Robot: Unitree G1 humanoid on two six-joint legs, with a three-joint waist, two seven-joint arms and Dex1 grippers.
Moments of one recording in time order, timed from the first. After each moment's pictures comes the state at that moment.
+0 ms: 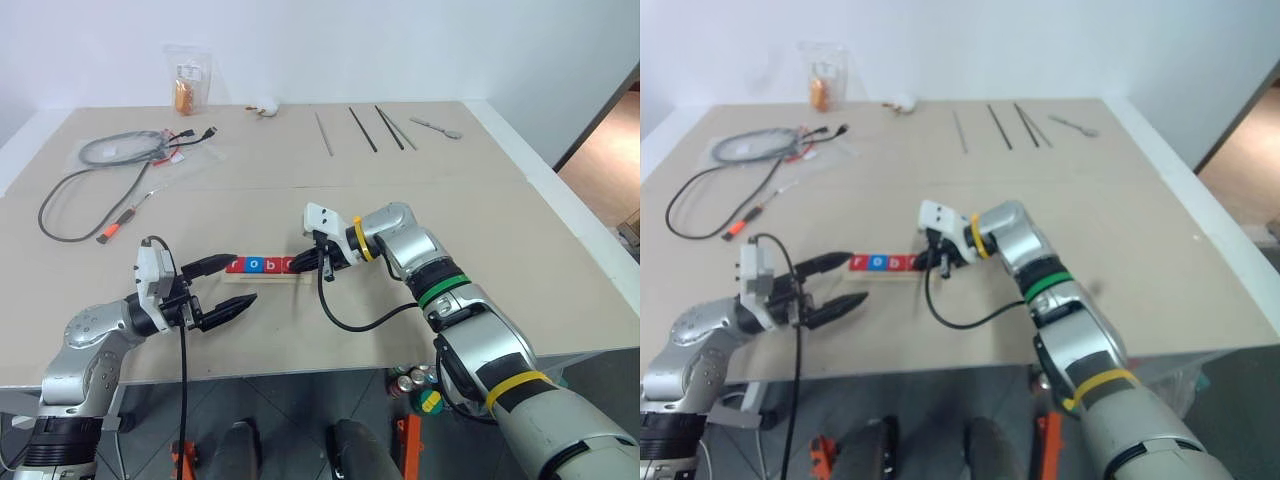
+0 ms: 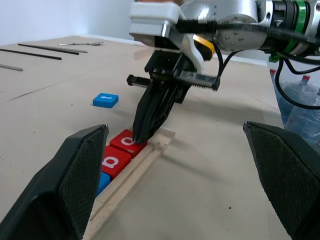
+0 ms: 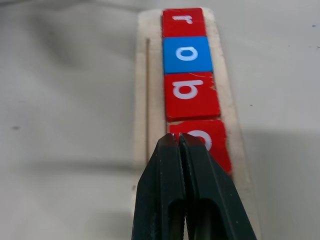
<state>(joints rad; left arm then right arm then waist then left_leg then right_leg) -0.15 0.53 0.17 -0.10 -0.61 0.18 -1.13 -1.12 -0.24 0.32 0.82 -0.03 0.21 1.35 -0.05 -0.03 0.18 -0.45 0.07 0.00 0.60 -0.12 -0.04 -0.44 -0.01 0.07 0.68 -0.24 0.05</state>
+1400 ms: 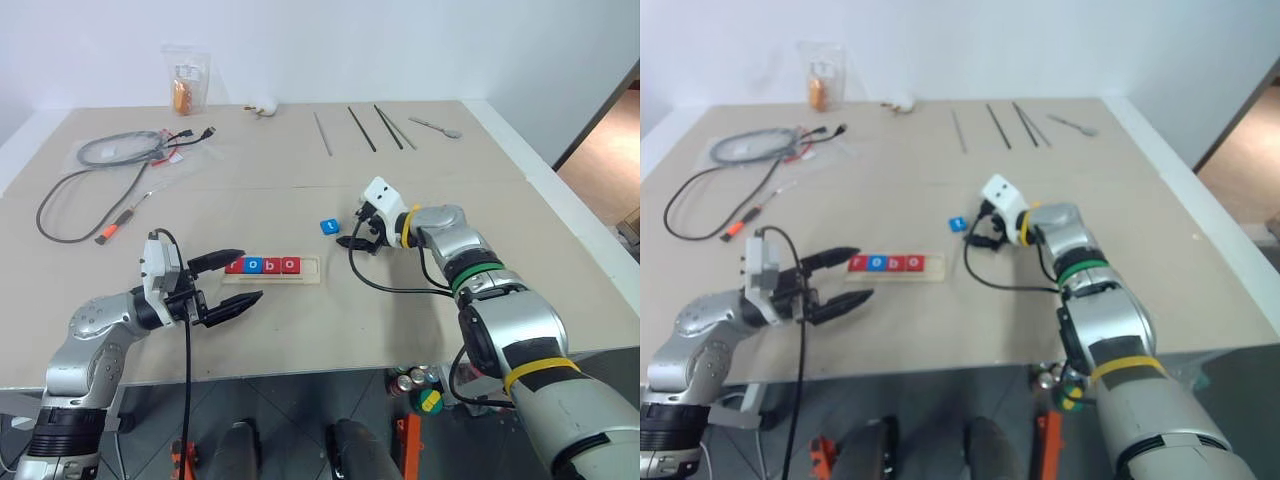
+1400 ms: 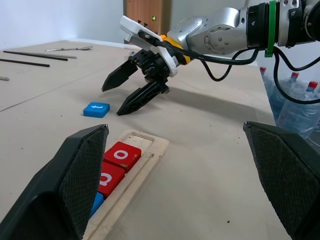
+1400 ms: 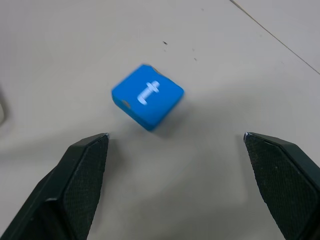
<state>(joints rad) -0.19 0.54 0.15 -0.11 -0.61 0.20 -1.14 -1.21 -0.32 0.14 1.28 -0.12 -0.04 0.87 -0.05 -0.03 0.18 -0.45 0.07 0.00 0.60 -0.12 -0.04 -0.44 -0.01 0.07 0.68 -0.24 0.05</state>
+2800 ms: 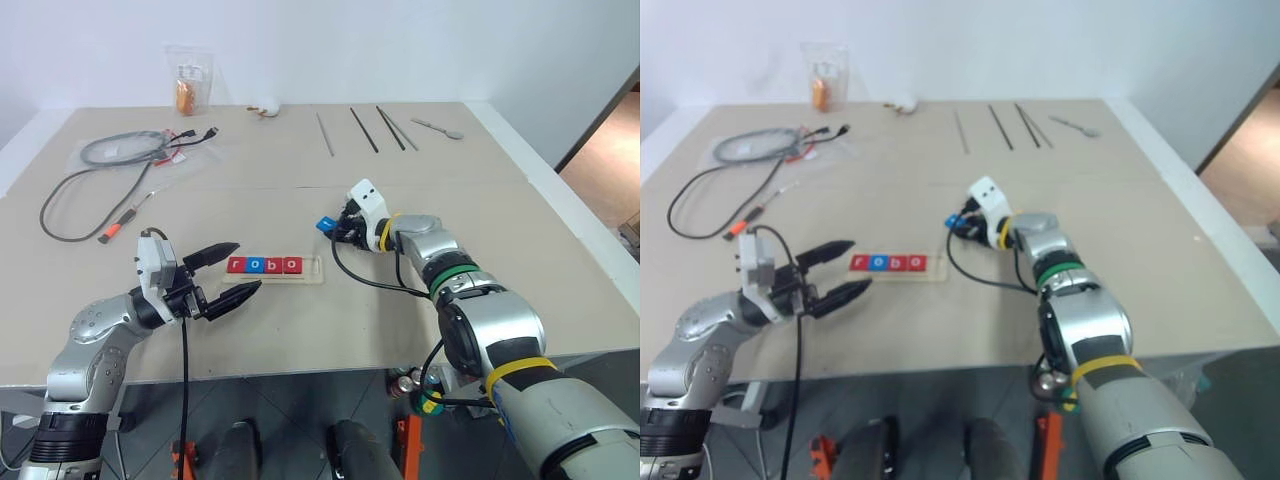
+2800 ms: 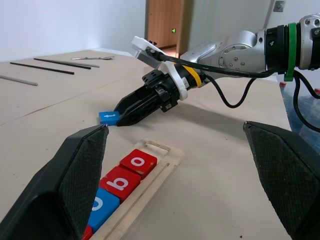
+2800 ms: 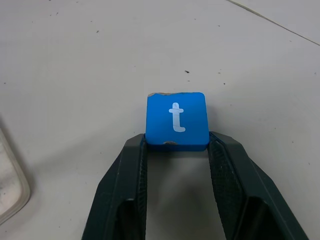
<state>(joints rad) -0.17 0.52 0.16 -0.13 -0.64 0.19 -1.05 -1.21 -0.25 0.04 1.31 -0.10 0.05 0.82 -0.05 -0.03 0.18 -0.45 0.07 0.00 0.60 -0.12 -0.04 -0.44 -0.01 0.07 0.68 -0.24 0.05</state>
